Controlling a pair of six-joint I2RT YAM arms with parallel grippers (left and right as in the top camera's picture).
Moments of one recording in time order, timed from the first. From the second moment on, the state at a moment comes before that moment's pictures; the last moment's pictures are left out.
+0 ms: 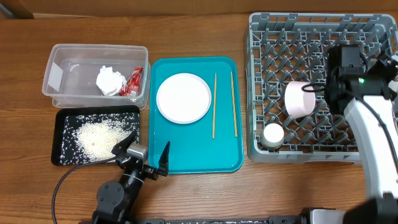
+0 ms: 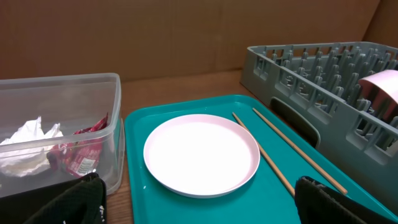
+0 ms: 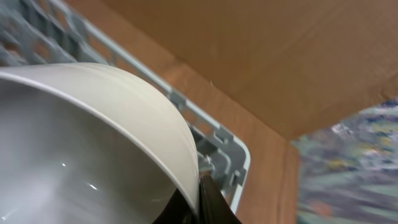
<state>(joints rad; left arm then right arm) -0.25 0.02 0.05 -0.15 0.09 -0.05 -0.05 1.53 1.33 -1.09 1.07 0.67</state>
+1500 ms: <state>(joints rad) -0.25 0.02 0.05 -0.15 0.09 -0.05 0.09 1.80 1.33 -1.13 1.16 0.70</state>
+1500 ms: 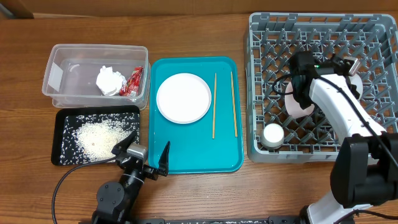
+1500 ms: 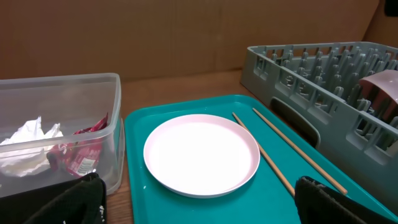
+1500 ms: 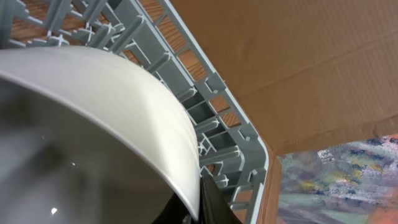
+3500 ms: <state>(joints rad) -0.25 0.02 0.05 -0.15 0.09 -0.05 0.68 1.95 1.41 -0.69 0.03 0.65</state>
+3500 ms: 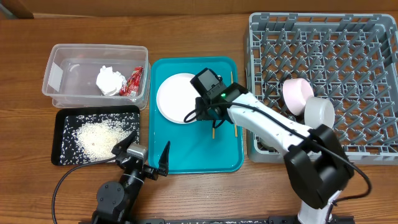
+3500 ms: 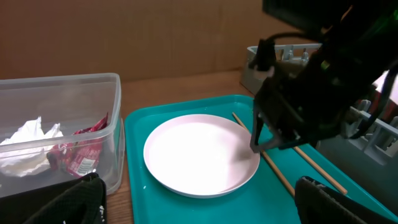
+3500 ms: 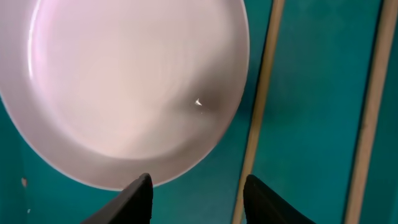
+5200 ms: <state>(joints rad) -0.25 0.02 0.05 -0.15 0.09 -0.05 0.20 1.62 1.46 -0.58 1.11 0.27</state>
